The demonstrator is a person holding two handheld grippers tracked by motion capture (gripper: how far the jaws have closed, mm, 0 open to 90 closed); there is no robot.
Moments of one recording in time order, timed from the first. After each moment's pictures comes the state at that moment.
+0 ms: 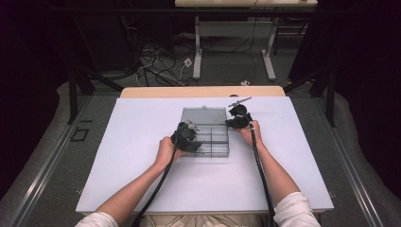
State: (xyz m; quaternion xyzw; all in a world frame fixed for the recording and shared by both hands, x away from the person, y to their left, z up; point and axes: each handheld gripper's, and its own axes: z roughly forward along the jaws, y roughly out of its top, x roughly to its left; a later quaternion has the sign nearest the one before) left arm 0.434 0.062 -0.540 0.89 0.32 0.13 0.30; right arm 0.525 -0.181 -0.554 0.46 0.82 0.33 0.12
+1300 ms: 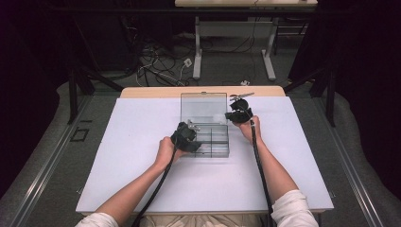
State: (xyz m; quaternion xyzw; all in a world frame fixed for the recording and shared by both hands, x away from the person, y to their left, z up) left arm 0.434 0.062 -0.540 0.89 0.32 0.13 0.30; right arm 0.529 -0.180 -0.534 0.46 0.79 0.37 0.15
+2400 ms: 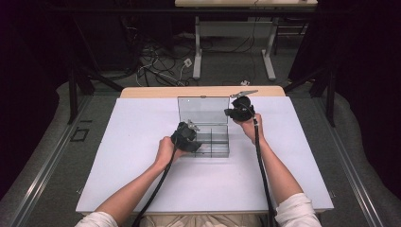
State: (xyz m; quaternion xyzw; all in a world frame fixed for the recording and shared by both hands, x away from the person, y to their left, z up) left arm 0.435 0.061 -0.540 0.89 0.32 0.13 0.29; right arm 0.515 -0.180 -0.507 0.42 0.79 0.40 0.17
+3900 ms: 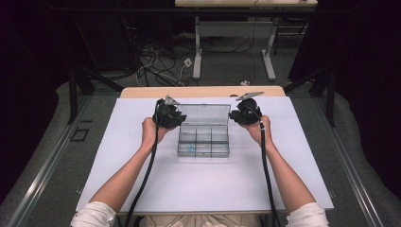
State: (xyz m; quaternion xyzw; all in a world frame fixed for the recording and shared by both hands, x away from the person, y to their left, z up) left arm 0.473 0.119 -0.483 0.83 0.37 0.18 0.38; right arm 0.480 -0.194 -0.486 0.41 0.81 0.38 0.19
